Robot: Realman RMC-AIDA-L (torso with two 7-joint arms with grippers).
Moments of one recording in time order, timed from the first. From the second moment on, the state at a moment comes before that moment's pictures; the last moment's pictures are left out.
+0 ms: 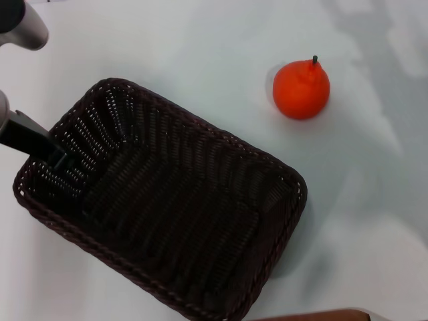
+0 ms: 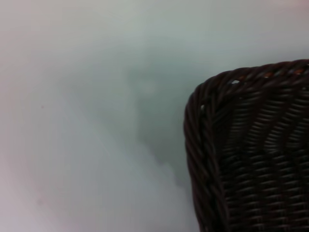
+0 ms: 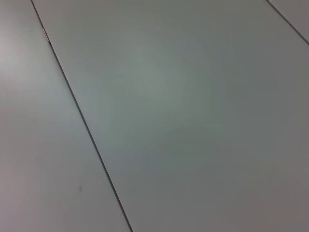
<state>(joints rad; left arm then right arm) -0.46 -2.16 -1.85 -1.55 2.77 -1.66 0.69 0.45 2.09 -0.44 0.01 2.24 1.64 0.75</state>
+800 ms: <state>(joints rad) -0.51 -2.16 -2.26 -1.45 2.70 -1.68 0.47 0.48 2.09 -0.44 -0.01 2.24 1.59 0.77</state>
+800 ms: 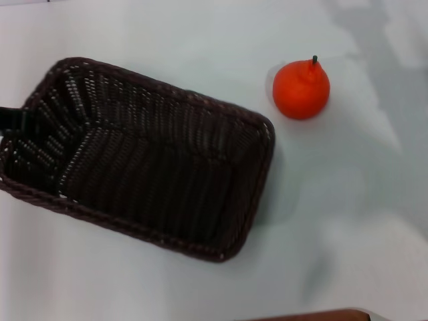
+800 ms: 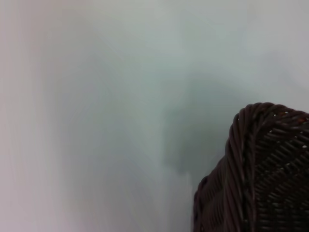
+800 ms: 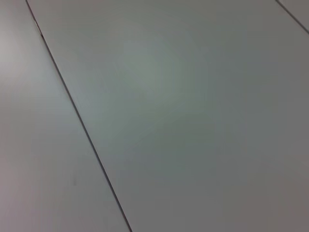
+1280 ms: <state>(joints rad) -0.41 -2.17 -2.34 -1.45 2.67 -1.66 0.41 0.49 2.09 -0.44 -0.01 2.24 1.57 0.77</state>
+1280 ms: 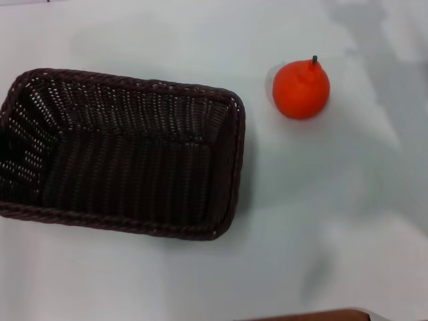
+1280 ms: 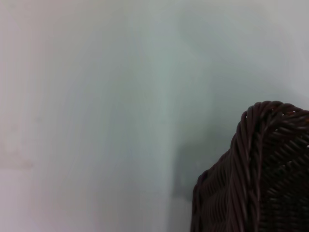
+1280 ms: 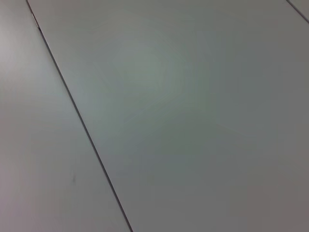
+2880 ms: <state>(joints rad) -0.25 -2.16 -2.06 -1.63 2.46 -1.65 0.14 0.47 2.09 -0.45 -0.09 2.24 1.54 0.79</state>
